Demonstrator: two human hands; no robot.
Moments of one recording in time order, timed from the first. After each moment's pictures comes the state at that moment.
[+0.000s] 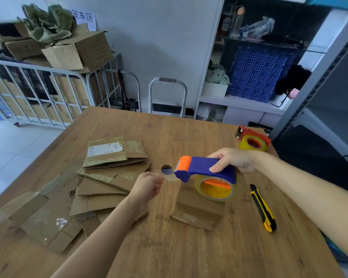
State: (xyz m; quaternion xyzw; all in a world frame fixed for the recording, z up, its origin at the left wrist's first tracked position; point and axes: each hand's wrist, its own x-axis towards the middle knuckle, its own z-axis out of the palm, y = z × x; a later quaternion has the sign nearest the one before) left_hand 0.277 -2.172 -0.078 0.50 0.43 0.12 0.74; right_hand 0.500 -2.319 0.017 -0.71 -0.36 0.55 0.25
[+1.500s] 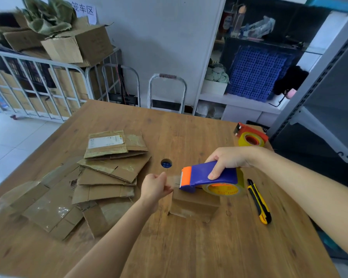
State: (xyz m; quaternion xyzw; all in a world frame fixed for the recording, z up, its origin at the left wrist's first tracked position) left_hand 0.280 -2.211 -0.081 0.50 0.49 0.15 0.70; right_hand 0.472 -2.316 0.031 -0.77 -0.41 0.48 0.05
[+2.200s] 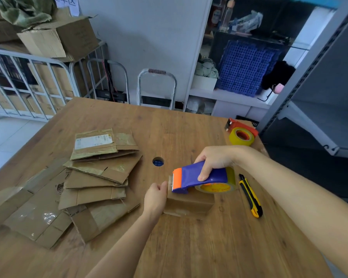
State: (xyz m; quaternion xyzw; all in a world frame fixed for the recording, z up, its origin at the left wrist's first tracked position) left_hand 0.289 -2.229 -0.127 0.61 0.51 0.08 0.60; right_hand 0.457 -2.308 0.029 -0.80 -0.40 0.44 0.03
